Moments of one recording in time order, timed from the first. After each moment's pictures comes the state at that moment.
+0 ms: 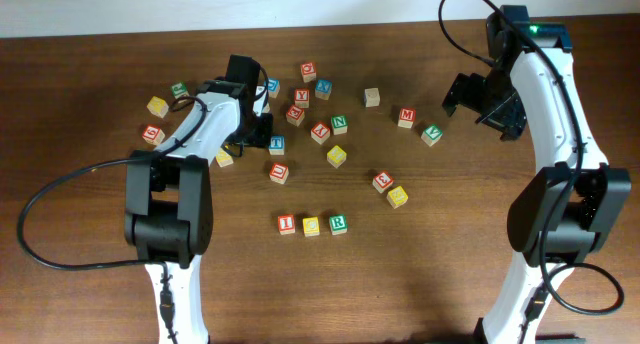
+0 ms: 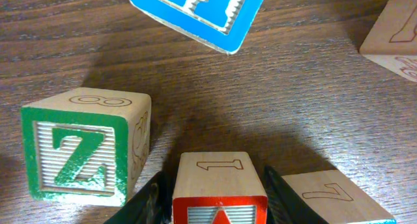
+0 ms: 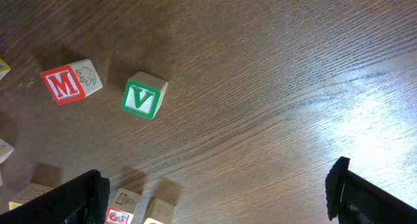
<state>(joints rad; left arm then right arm) -0.20 2.24 1.69 -0.81 0.01 -0.06 -0.07 2.10 1.98 -1.38 0.00 0.49</state>
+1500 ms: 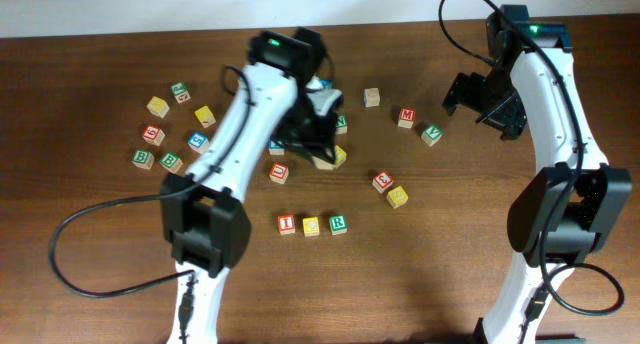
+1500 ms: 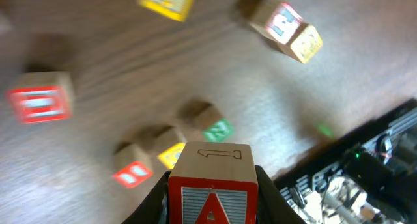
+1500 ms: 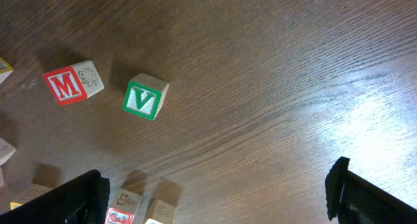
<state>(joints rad) -0.46 2.27 2.26 -1.62 0.38 -0.07 -0.07 2.10 1.98 -1.38 0.00 0.49</state>
